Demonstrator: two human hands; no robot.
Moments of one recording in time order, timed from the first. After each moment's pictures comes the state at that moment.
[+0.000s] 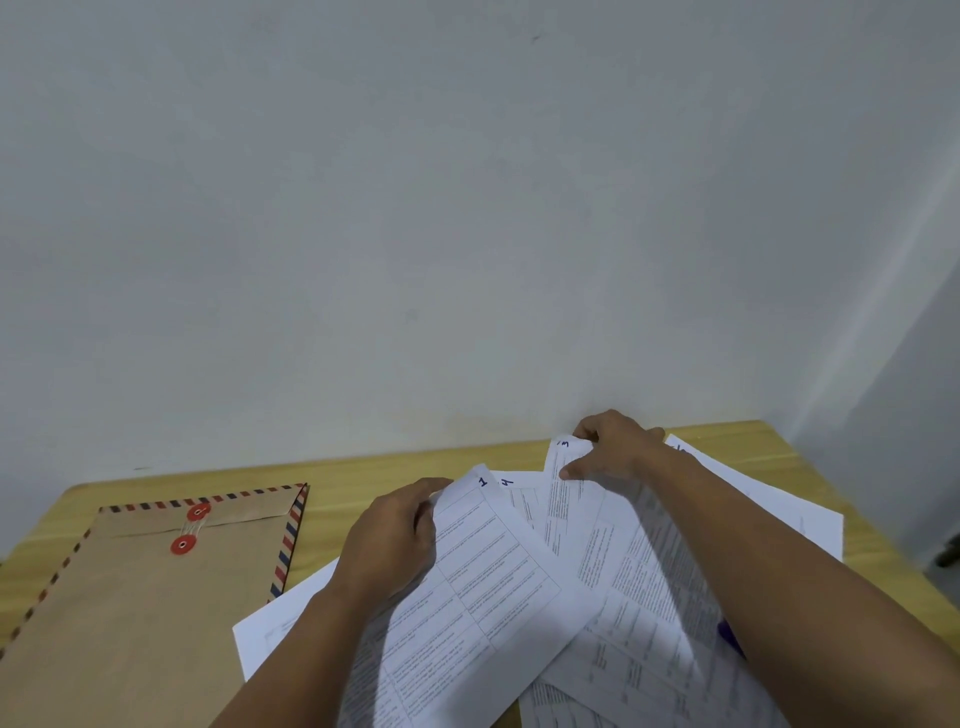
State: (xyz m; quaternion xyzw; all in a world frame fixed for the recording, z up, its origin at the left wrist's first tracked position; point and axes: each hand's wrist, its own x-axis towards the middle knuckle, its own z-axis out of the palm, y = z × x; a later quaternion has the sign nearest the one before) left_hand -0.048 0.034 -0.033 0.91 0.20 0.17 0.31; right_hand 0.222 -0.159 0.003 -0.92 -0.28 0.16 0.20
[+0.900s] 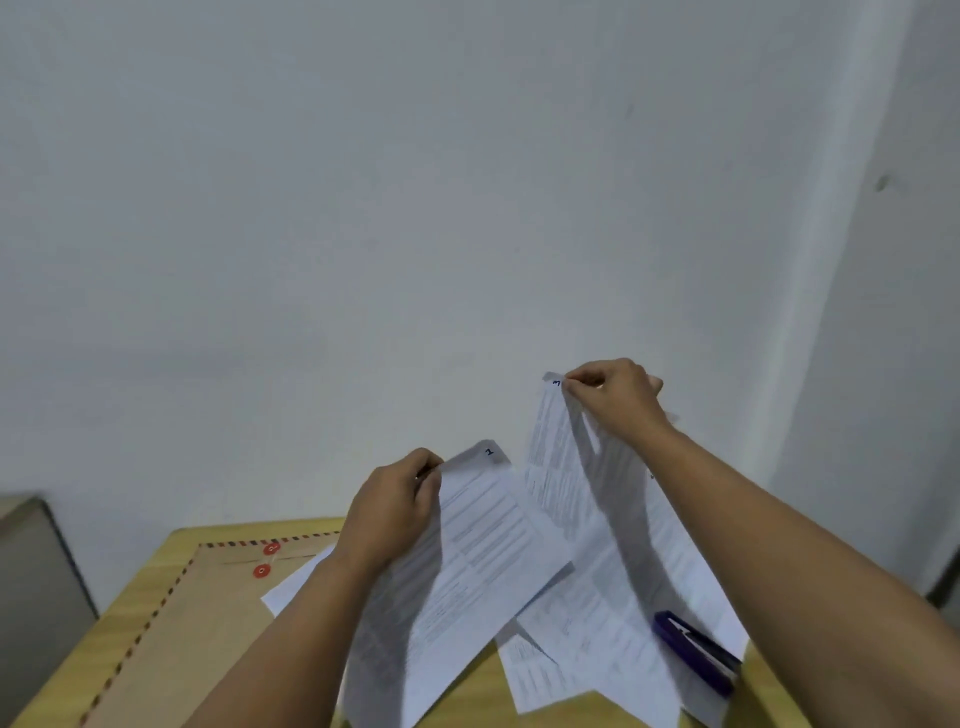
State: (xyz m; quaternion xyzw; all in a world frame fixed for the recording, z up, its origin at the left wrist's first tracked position) left_hand -0.122 -0.017 0.129 0.90 0.16 0.32 0.25; right_hand 0.117 -0.213 0.214 -0.84 -0.33 -0.14 0.41
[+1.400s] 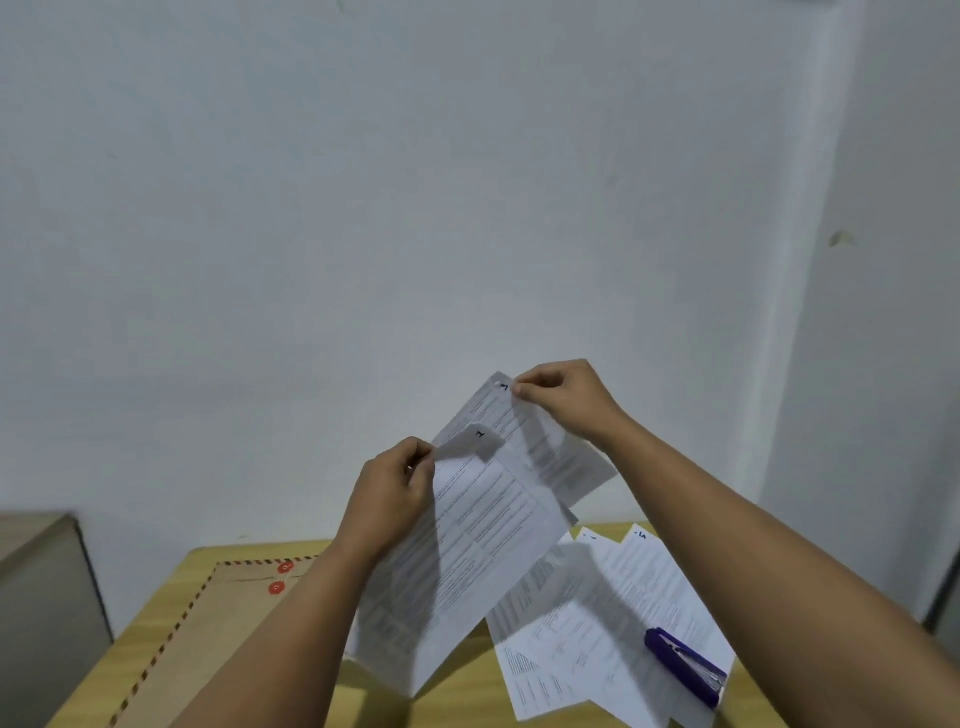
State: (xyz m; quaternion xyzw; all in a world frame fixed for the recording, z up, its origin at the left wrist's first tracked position) left_hand -0.156 -0.040 0.183 0.85 0.15 0.38 0.33; right_hand 0.045 -0.204 0.268 -0.71 -0.43 0.01 0.55
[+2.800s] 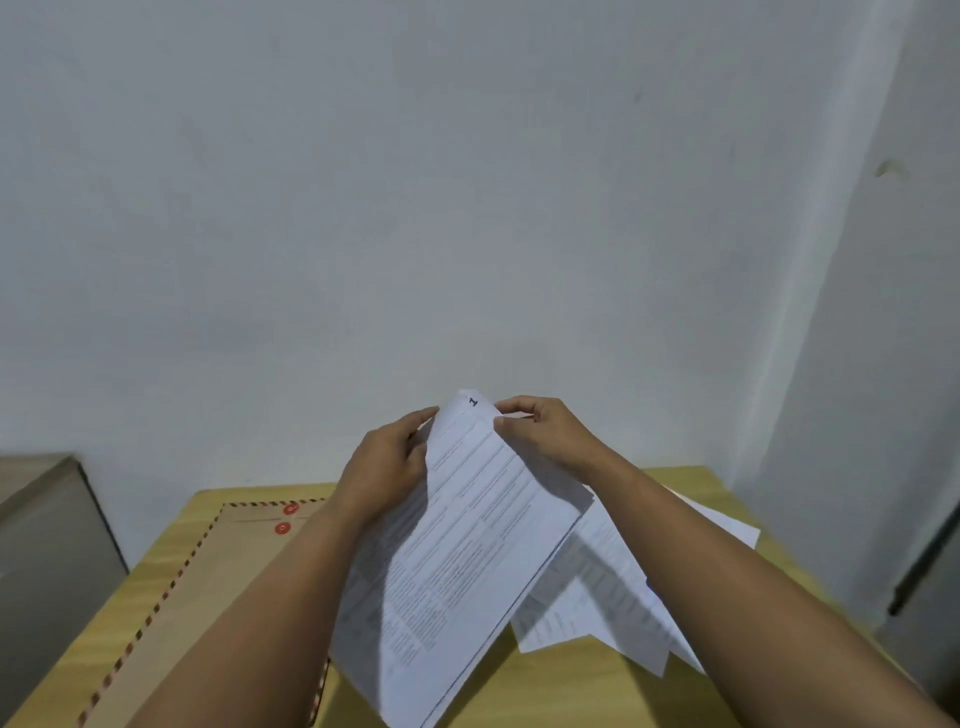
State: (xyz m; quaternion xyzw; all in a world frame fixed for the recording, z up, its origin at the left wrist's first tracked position) left_hand -0.155 -0.017 0.146 0.89 0.17 0.28 0.30; right_hand 0.026 -0.188 0.163 -0.69 -0.38 0.23 0.57
